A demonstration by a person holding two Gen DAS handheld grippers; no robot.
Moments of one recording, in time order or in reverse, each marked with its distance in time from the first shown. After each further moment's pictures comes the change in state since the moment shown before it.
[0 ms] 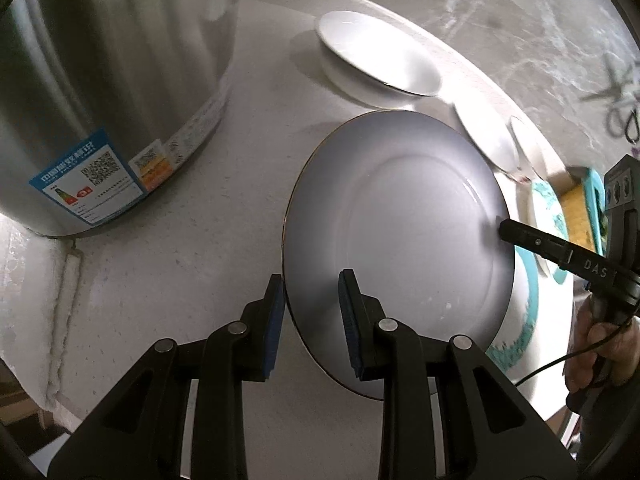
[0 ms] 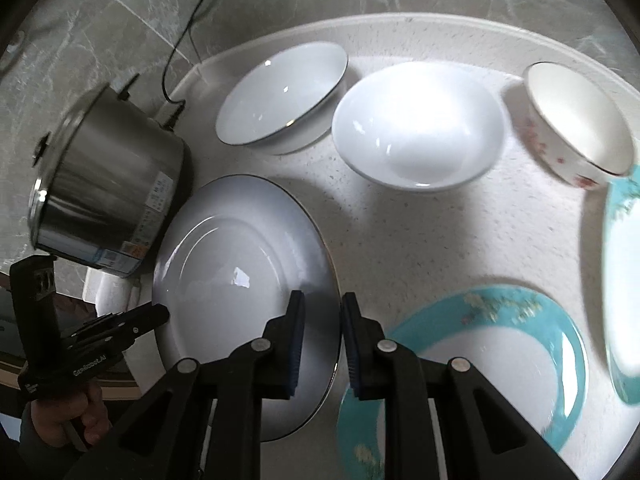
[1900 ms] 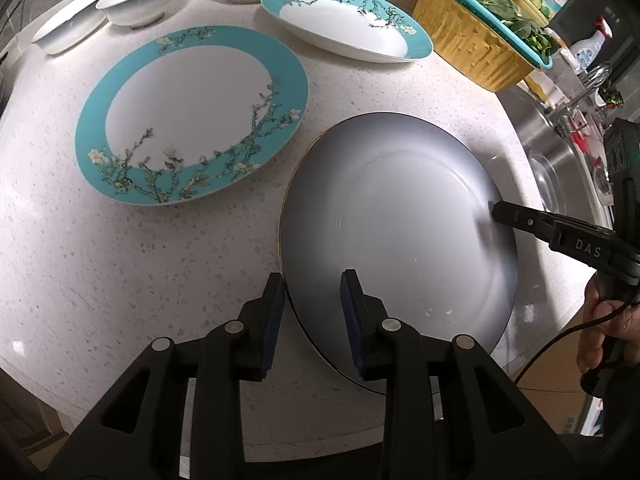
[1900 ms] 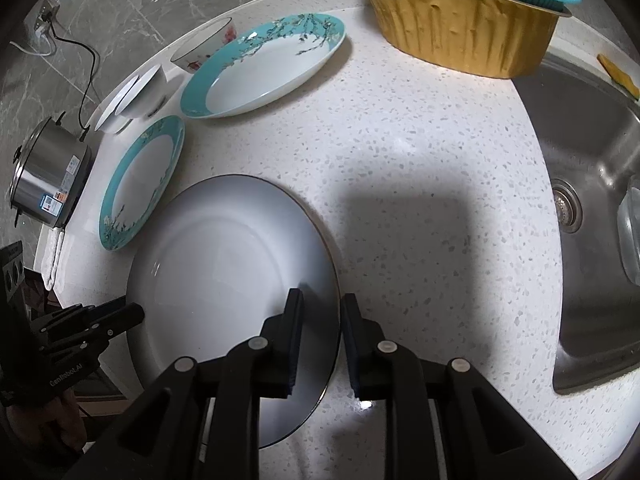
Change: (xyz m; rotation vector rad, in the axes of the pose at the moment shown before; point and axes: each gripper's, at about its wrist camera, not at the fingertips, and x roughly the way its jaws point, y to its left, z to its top) left arm 0.043 -0.303 -0.253 0.344 0.086 -0.026; right arm -0.155 -0.255 -0.242 0.193 -0.075 -0.206
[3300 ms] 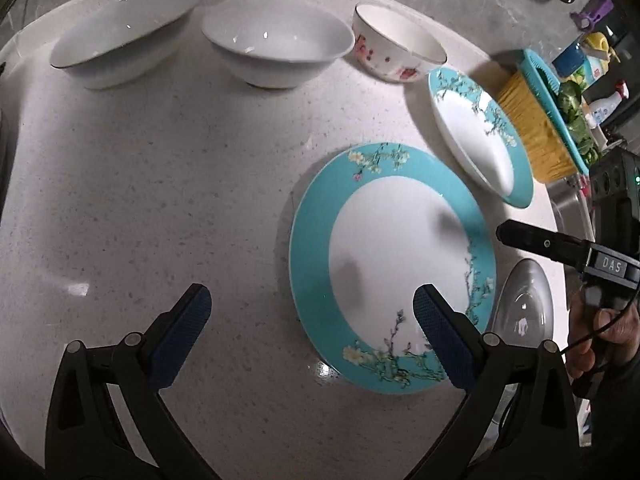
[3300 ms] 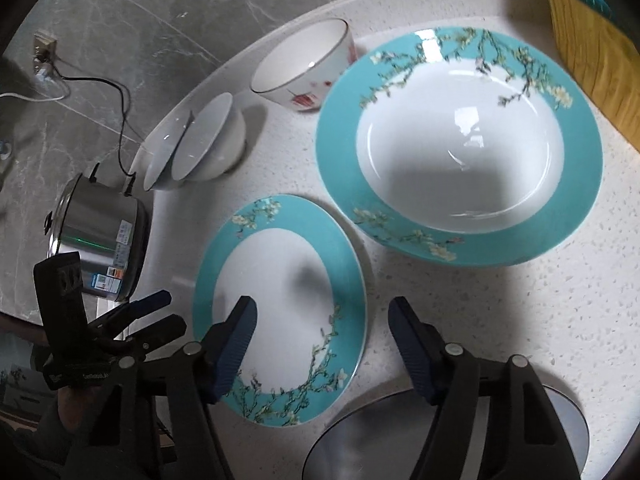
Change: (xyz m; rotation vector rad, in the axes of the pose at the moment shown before) left arm 0.020 0.206 0.154 -0.025 0.017 -0.063; right arm 0.070 0.119 0.117 0.098 0.006 0.249
